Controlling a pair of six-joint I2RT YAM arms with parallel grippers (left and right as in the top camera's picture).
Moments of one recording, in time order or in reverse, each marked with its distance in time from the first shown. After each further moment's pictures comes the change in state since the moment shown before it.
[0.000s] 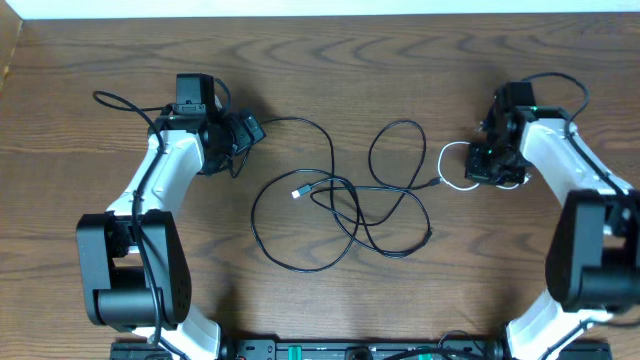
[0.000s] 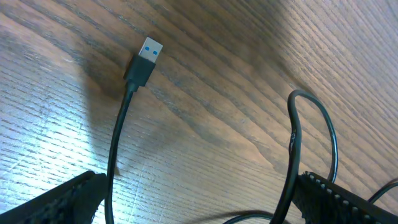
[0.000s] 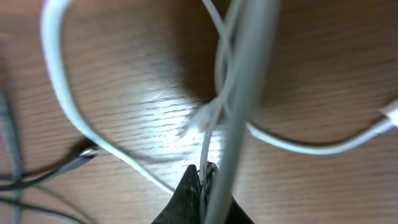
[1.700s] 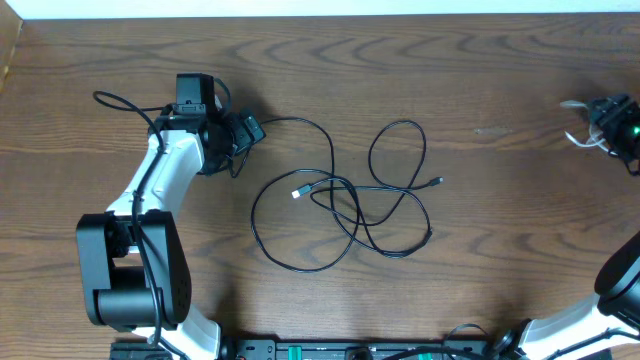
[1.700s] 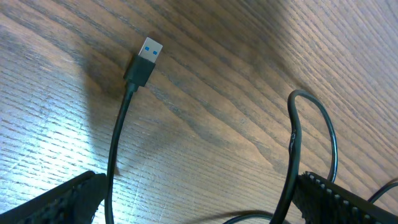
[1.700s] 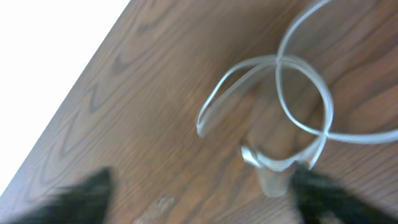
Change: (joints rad) left arm 0.000 0.000 0.000 0.000 0.000 0.000; right arm -0.593 0.015 0.006 0.634 -0.416 0.188
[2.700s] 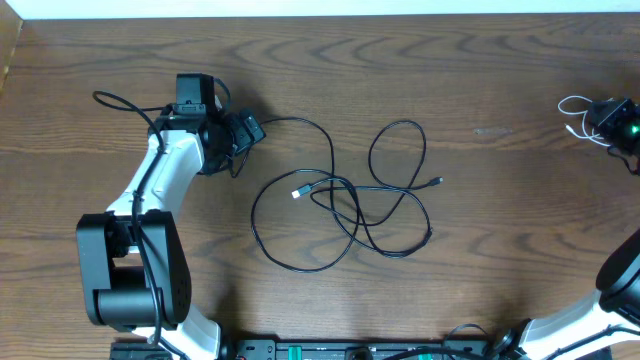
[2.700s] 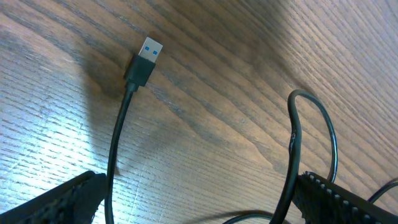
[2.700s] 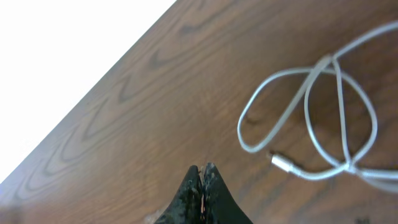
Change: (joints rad) left arm 0.000 0.000 0.000 0.000 0.000 0.000; right arm 0.002 0.031 0.000 0.115 -0.126 -0.095
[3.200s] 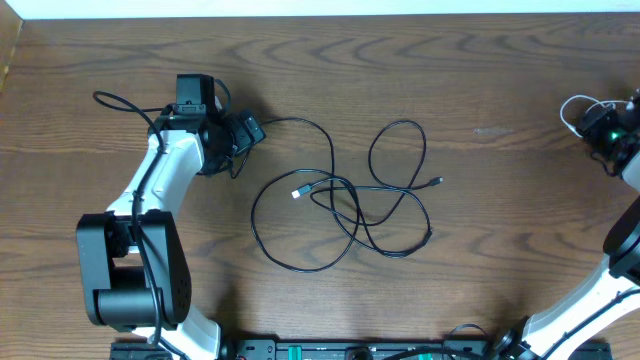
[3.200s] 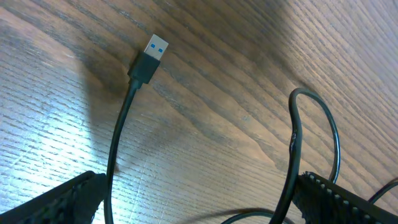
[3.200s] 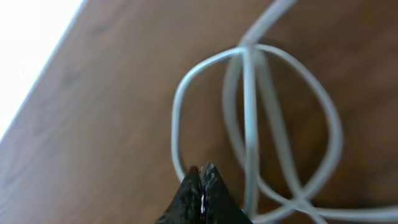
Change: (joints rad) left arm 0.000 0.000 0.000 -0.010 0.000 0.000; right arm -0.003 0.219 0.000 0.173 0.160 0.101
